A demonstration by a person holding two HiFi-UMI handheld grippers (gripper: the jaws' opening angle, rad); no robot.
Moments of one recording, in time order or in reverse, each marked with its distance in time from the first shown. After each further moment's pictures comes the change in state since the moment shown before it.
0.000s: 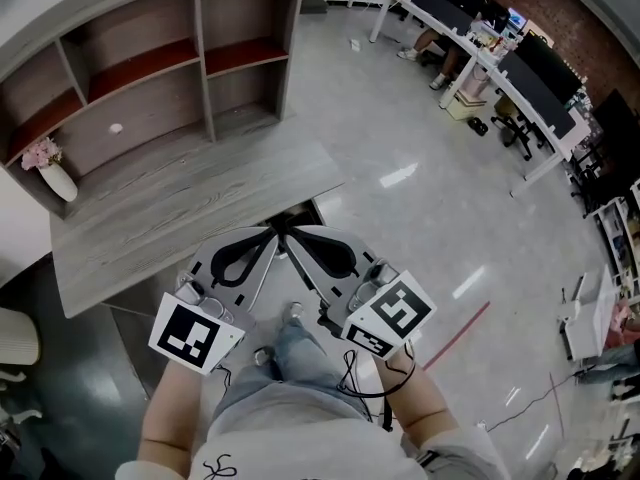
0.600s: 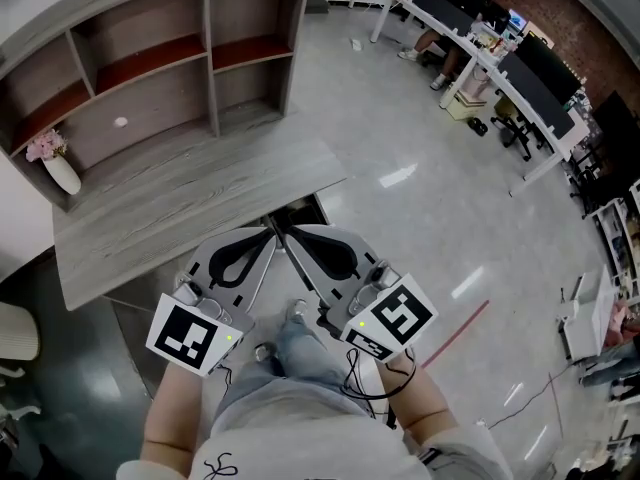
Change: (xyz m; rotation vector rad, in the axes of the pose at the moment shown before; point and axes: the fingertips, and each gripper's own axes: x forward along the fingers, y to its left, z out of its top) left arm -0.026 -0.006 0.003 -0.019 -0.007 0.009; right arm -0.003 0.029 0.008 -0.044 -0.028 0.002
